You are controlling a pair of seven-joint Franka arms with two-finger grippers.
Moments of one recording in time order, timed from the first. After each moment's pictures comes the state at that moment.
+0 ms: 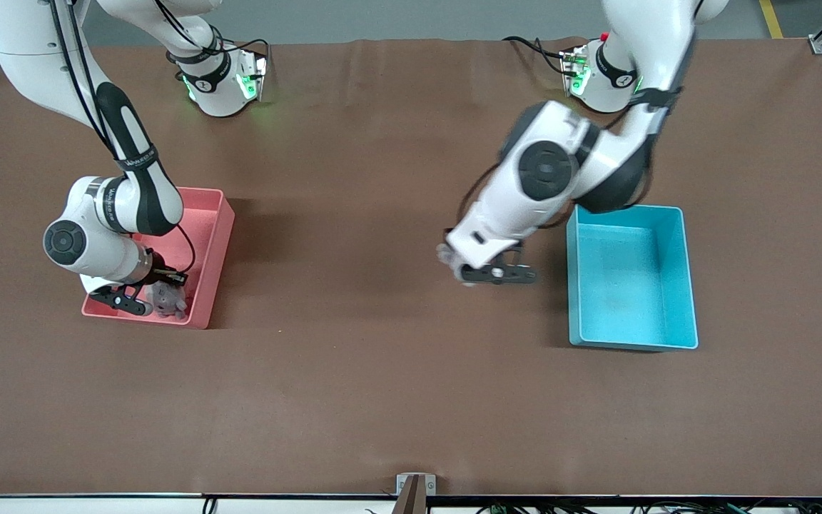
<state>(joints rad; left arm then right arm) -0.50 0.40 -0.04 -1.60 -0.14 1.98 -0.38 0.10 0.43 -0.15 -2.11 0.05 2.40 0.26</state>
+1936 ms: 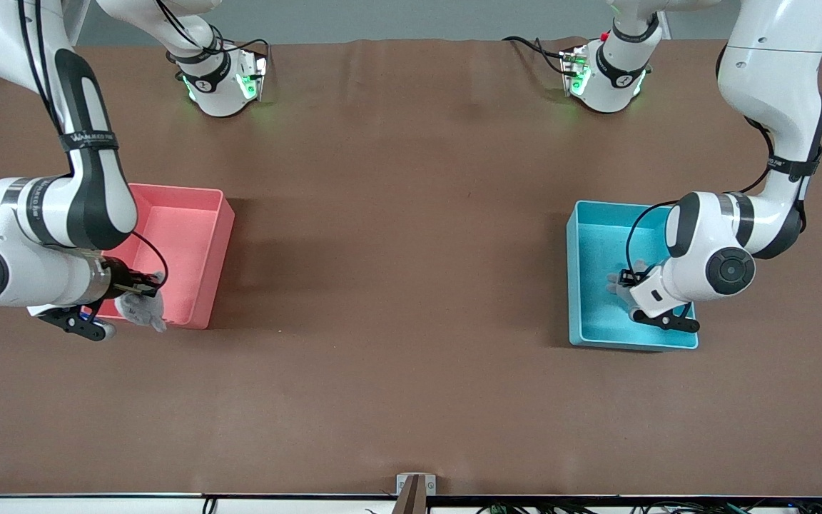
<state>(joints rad) -0.04 0.51 -0.05 -1.88 0.10 2.17 0.06 0.17 0.43 -0.14 -1.62 0.06 1.79 0.44</state>
